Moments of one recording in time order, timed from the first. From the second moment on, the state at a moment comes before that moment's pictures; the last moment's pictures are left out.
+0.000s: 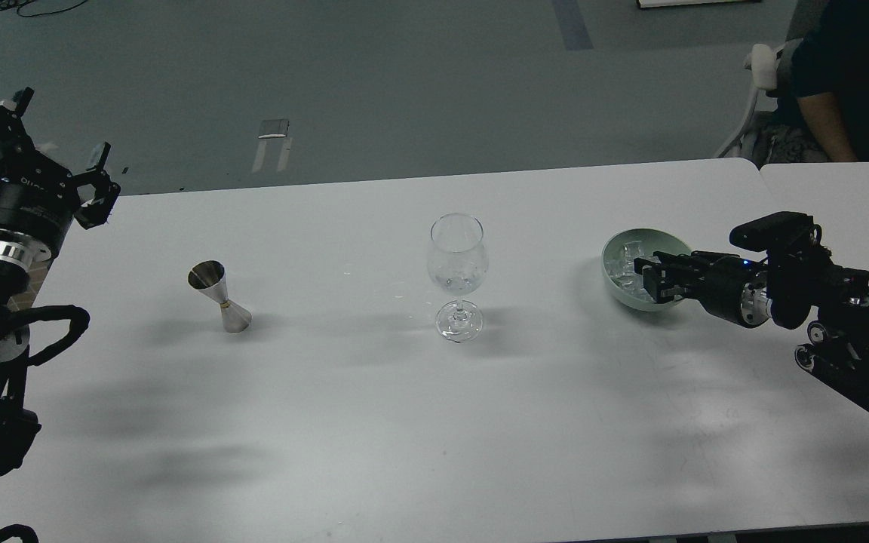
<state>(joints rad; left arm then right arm) -0.40 0.38 -1.62 -0.96 0.61 -0.37 -0.10 0.71 -0.54 0.37 0.87 -1.78 0.02 0.27</state>
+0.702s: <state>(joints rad) -0.41 0.38 -1.62 -0.96 0.61 -0.37 -0.10 0.88 -0.82 0.37 1.21 -1.76 0.05 0.27</state>
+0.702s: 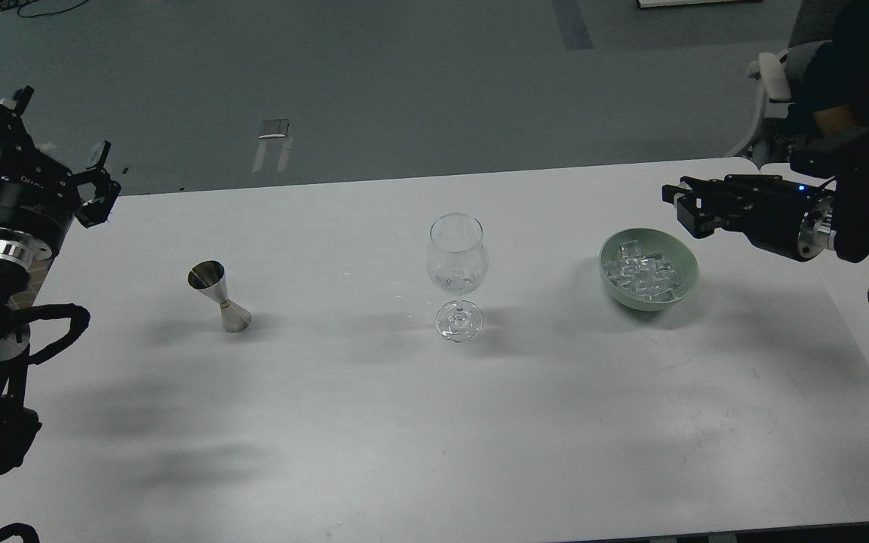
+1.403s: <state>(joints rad) -0.41 0.38 -1.61 -0.98 0.61 -0.37 -0.10 1.10 -0.64 0.36 1.43 -1.94 0.23 0.27</state>
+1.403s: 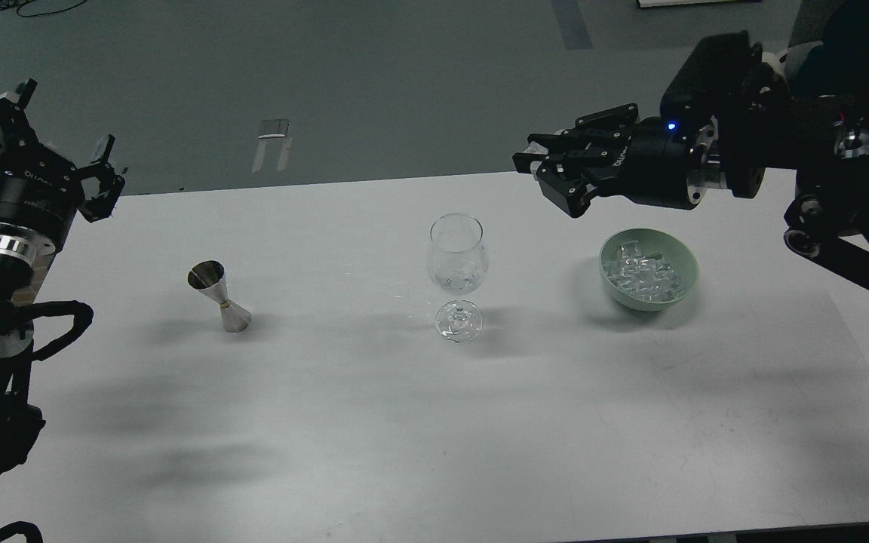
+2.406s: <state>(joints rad) -0.41 0.38 -1.62 -0.98 0.61 -0.37 -0.10 1.10 -0.50 0.35 1.41 -2.06 0.30 0.25</state>
